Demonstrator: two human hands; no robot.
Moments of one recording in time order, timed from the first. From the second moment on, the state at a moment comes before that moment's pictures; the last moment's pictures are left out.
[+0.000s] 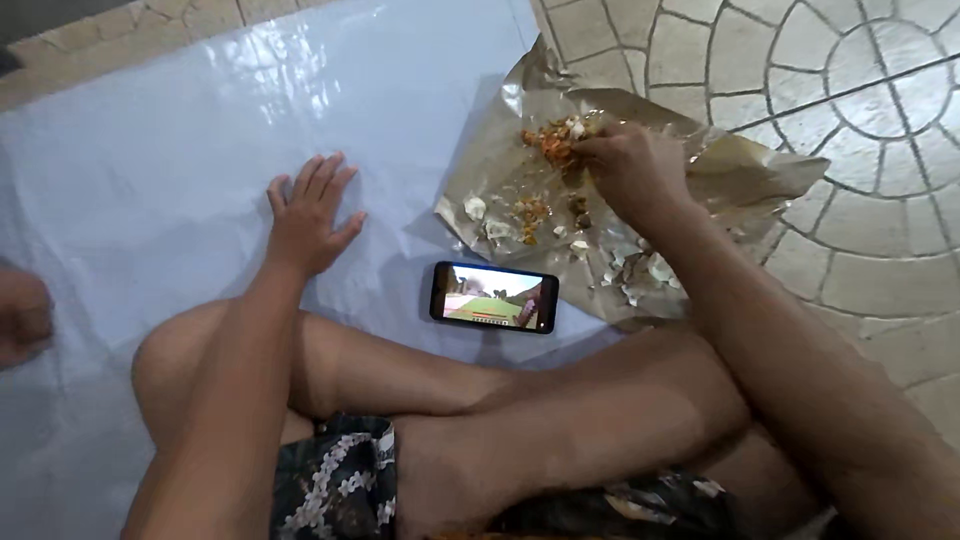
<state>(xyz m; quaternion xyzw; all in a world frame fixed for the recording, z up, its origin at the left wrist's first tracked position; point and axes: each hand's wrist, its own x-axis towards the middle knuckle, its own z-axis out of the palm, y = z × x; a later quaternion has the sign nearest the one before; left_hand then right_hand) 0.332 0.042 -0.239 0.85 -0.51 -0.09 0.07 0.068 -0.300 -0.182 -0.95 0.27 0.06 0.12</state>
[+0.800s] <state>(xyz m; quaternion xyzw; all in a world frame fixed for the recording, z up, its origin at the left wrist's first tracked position) 0.330 0.041 -0.238 0.85 -0.51 -0.09 0.07 0.060 -0.304 -0.155 -0.92 0.35 0.03 0.18</state>
